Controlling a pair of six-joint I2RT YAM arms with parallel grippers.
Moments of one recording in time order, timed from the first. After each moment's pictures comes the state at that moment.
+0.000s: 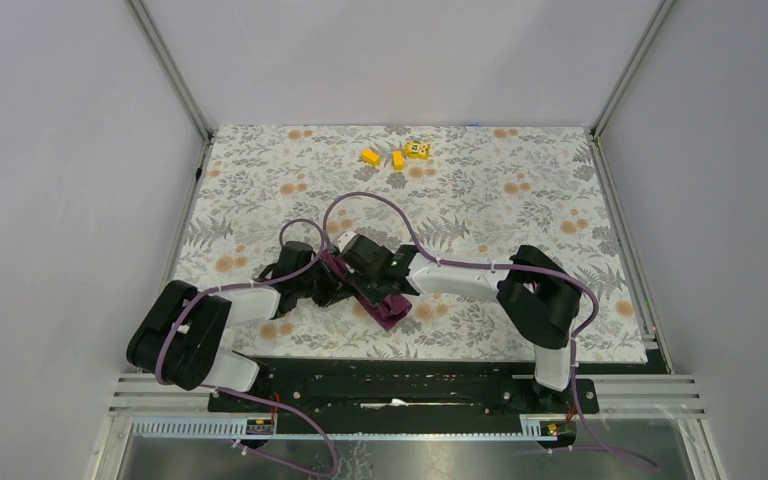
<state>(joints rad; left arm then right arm) -0.39 1.41 0.38 0.21 0.33 -1.08 1.07 1.90 1.30 -0.42 0.13 0.18</state>
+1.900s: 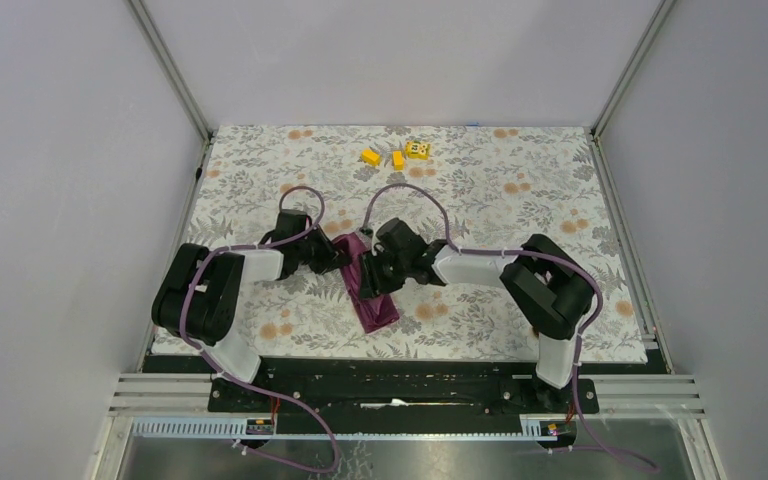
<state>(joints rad) -0.25 1.65 0.66 0.16 0.40 -0.90 0.90 1.88 1.07 -0.05 -0.31 0.50</state>
